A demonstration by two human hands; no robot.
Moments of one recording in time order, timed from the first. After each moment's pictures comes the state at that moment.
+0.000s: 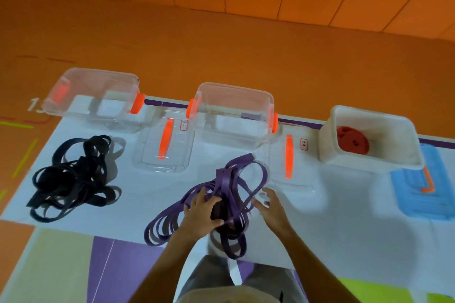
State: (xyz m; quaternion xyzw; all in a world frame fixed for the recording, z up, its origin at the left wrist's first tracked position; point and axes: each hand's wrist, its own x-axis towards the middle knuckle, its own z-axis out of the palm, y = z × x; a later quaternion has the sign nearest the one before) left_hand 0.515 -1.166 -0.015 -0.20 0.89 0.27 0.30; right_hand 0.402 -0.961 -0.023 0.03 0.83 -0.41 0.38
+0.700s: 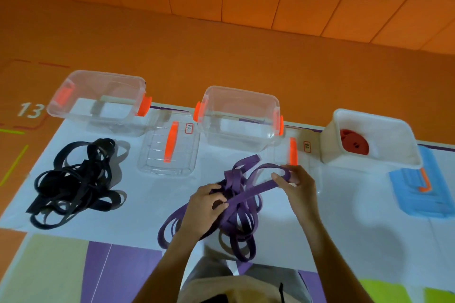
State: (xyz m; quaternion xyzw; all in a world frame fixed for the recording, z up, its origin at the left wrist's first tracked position) left_hand 0.526 -1.201 -0.038 -0.15 0.93 0.34 0.02; right_hand 0.371 -0.976 0.035 -0.03 0.86 -0.50 0.12
